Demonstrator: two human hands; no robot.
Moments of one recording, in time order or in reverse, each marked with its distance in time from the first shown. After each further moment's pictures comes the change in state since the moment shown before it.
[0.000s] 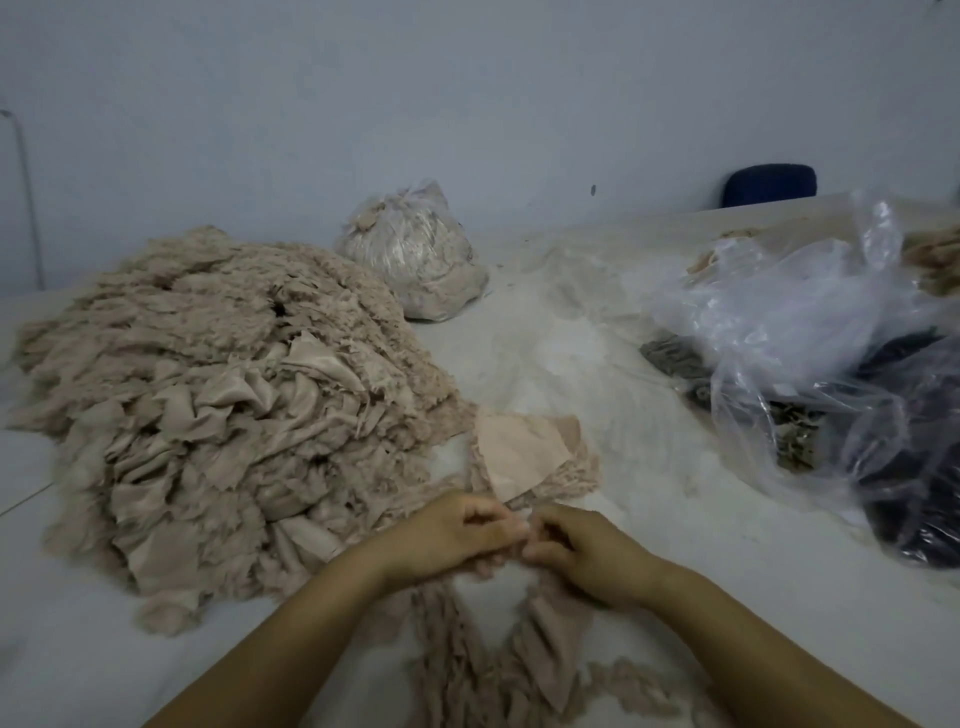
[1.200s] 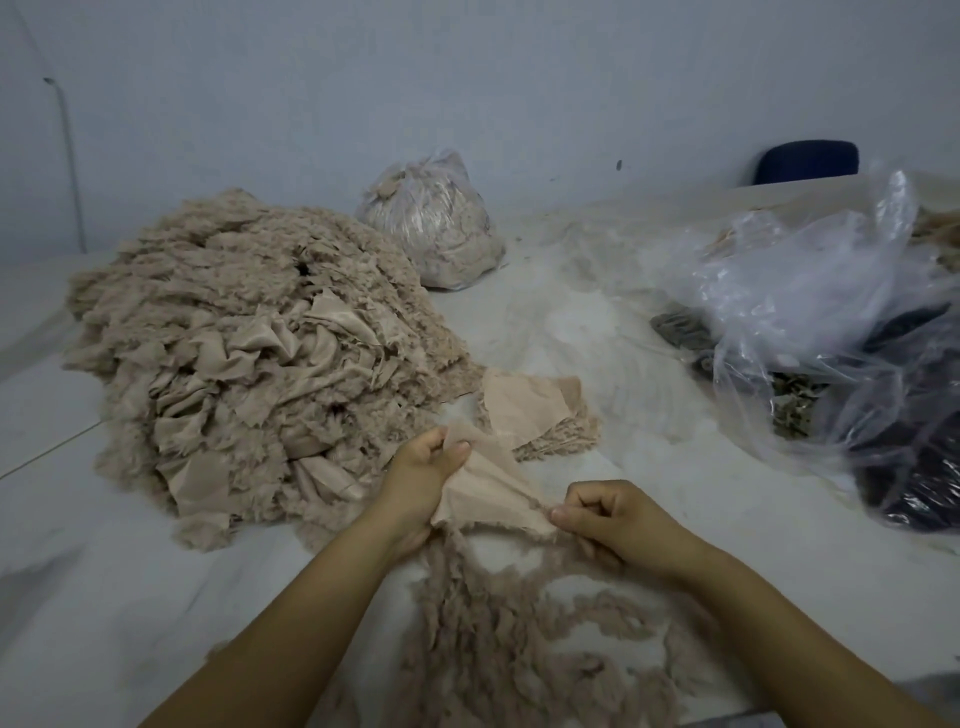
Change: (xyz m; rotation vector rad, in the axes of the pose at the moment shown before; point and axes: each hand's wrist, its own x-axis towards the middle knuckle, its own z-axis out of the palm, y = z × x) left_hand -0.022 -0.003 0.022 -0.599 0.638 0.017; right_hand -0.048 0.005 -0.007 0.554 -0.061 0.076
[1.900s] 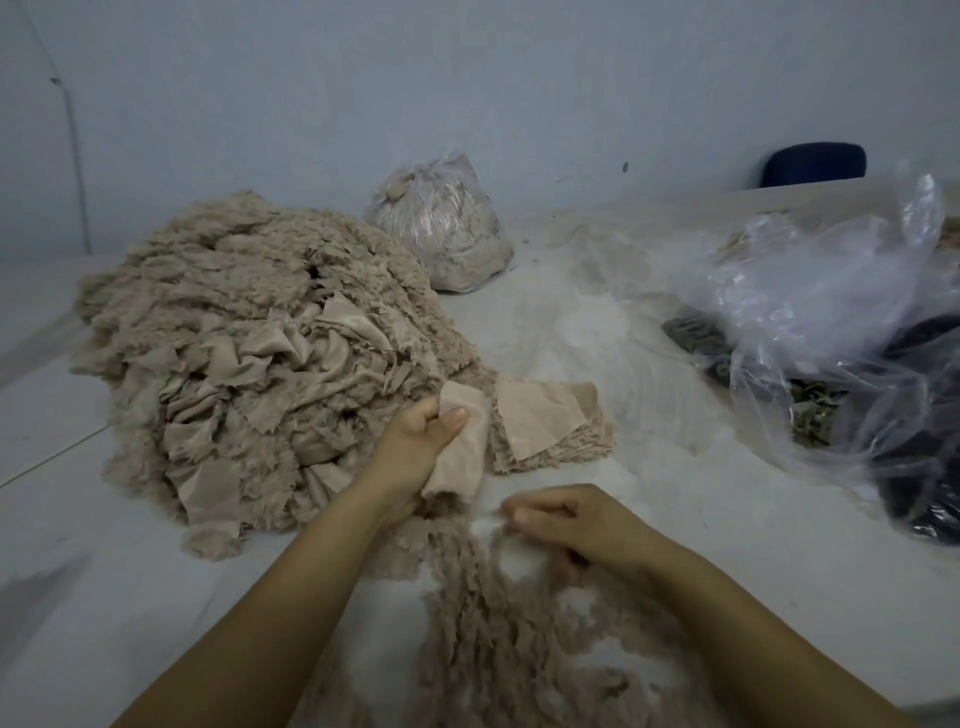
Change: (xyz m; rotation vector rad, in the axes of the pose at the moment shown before) left_hand 0.018 0.031 -0.017 0.161 -0.058 0.104; right_hand 0.024 -0.022 0.032 0.055 -0.014 0.145
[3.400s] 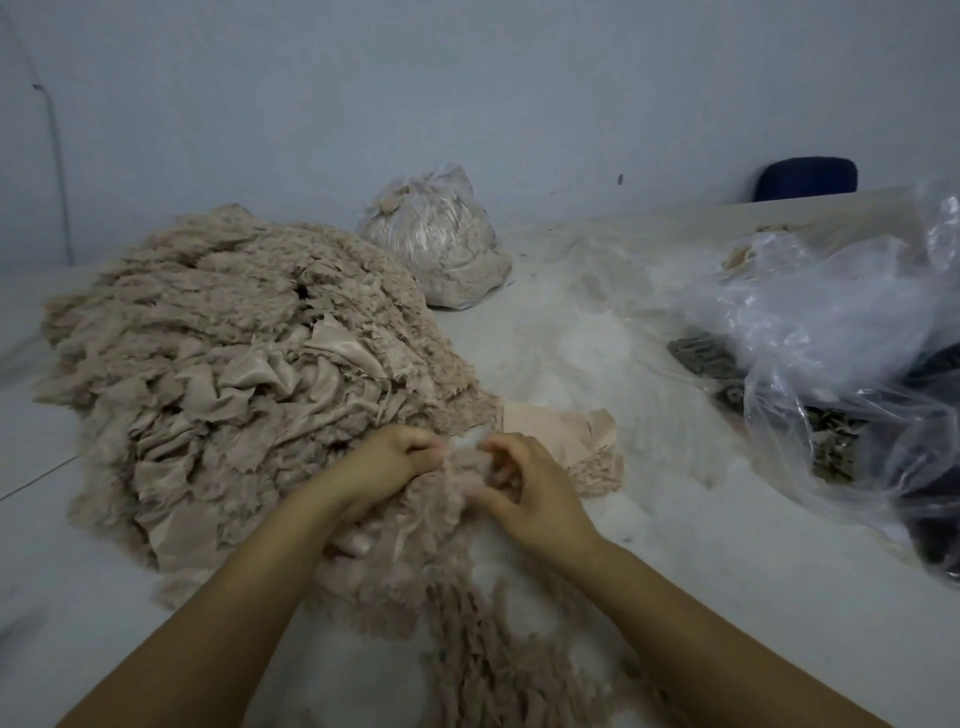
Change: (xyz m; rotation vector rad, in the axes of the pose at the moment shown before) left_hand 0.042 0.011 -0.038 0.581 -0.182 -0.087; right_hand 0.073 -0.018 0.020 -0.423 0.402 -0.380
